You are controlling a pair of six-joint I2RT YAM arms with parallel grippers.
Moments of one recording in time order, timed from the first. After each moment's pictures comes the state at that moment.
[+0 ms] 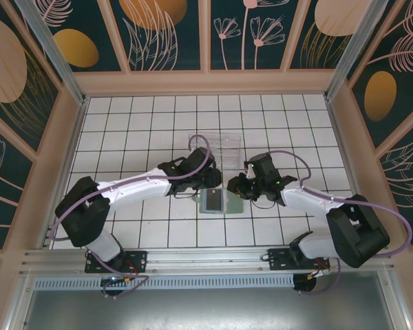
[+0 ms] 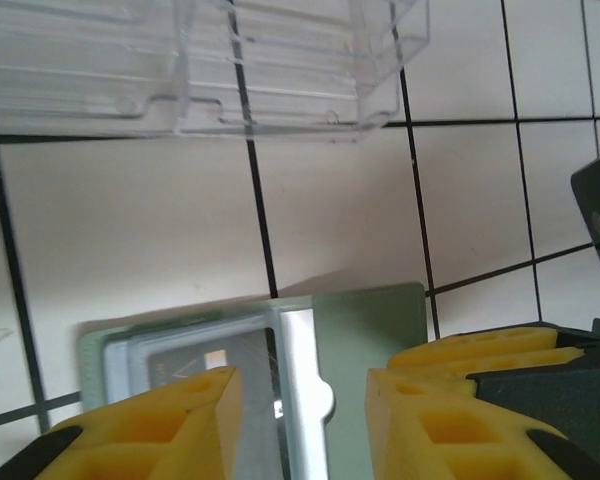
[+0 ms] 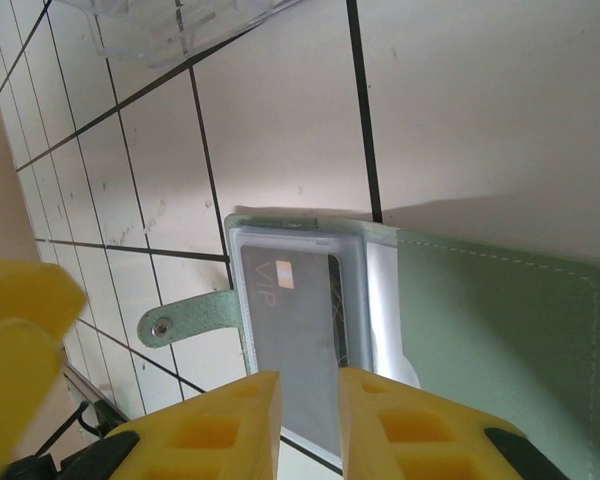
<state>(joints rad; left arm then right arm) -0.91 1.63 1.05 -0.32 0.00 -0.88 0.57 1.31 0.56 -0.11 -0.46 0.92</state>
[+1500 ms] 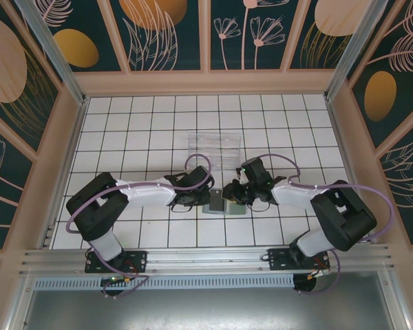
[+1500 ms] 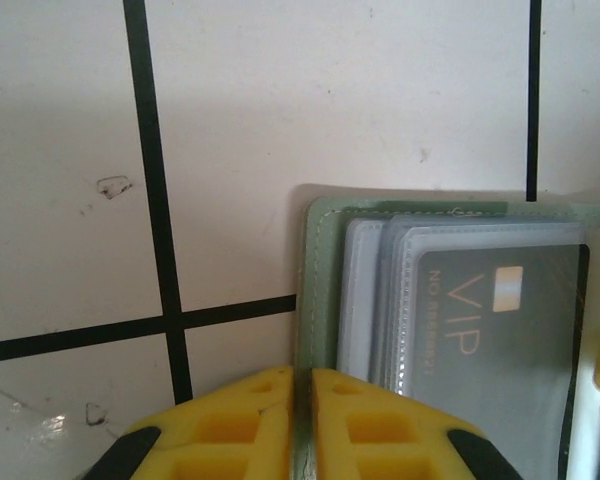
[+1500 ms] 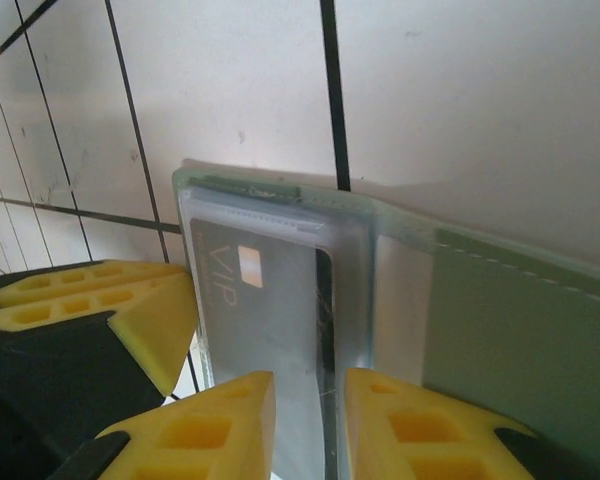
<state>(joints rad) -0.93 1.70 0.87 -0.27 -0.03 -0.93 0.62 1.47 0.56 -0.05 -0.49 0.87</state>
